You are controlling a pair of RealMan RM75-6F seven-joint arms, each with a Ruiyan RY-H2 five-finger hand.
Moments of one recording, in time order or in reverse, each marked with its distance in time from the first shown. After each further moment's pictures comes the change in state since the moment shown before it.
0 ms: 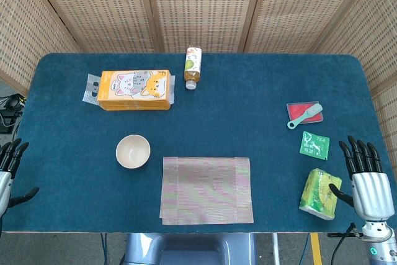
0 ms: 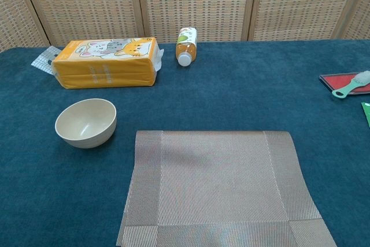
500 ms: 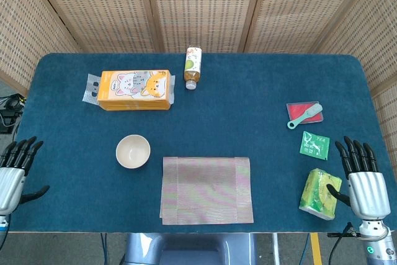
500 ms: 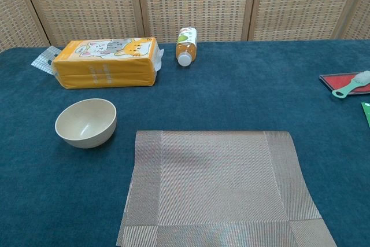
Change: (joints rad) left arm -0.056 -0.036 0.002 0.036 0.066 -0.053 -0.028; right arm 0.007 -0.006 -0.002 -0.006 0.009 -0.022 -0.019
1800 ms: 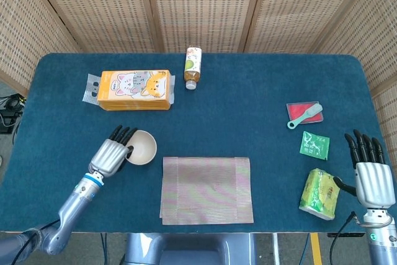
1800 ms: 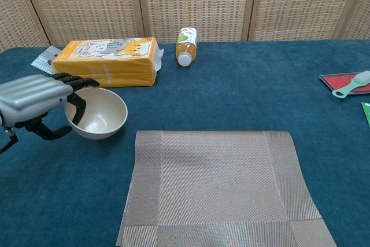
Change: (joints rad) left arm -0.421 -0.383 -0.094 0.171 -0.240 -0.490 0.460; right arm 0.033 0.010 0.047 0.012 0.135 -0.090 0.024
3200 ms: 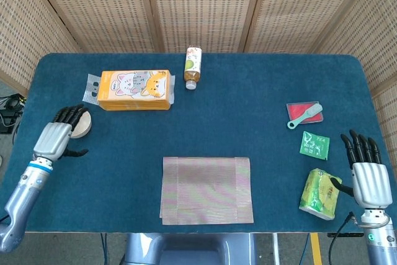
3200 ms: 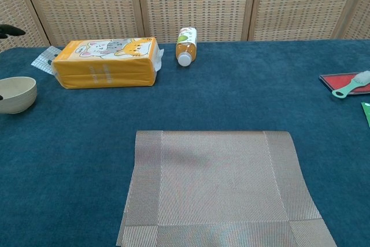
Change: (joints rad) left arm 0.089 0.264 -0.035 -0.005 0.106 0.088 -0.605; right arm 0.007 0.005 -0.007 -0.016 -0.004 -0.002 -0.006
